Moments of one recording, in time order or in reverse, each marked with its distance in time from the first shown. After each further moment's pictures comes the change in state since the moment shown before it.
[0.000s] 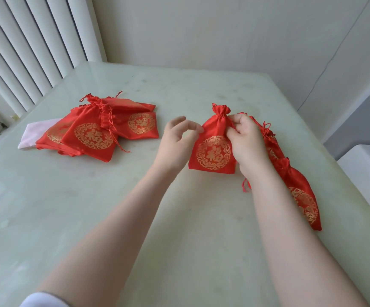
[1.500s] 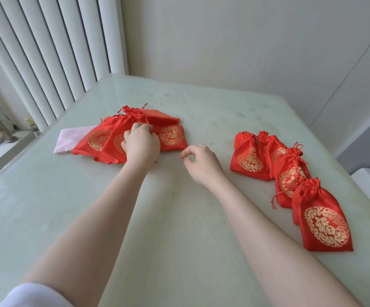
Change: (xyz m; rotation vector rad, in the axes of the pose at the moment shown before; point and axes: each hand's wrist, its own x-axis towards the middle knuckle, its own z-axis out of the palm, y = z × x) left_hand 0.047 -0.044 -0.118 0.703 0.364 -0.149; right_hand -0.023 -0.008 0.119 -0.593 -0.351 -0.093
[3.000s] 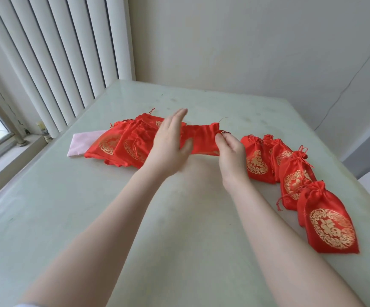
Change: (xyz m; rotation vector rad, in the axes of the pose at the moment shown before) left_hand -0.041 0.027 -0.029 -0.230 -0.105 0.535; right_hand 0.000 0.003 -0.020 0.668 0.433 0.041
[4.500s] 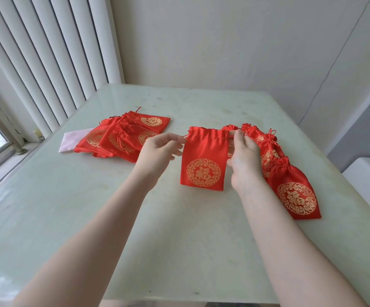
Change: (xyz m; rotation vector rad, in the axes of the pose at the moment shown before) left_hand -0.046 0.044 0.013 -0.554 -0.031 -0.383; right_hand -0.039 -0.021 -0.073 0.208 0.175 0.238
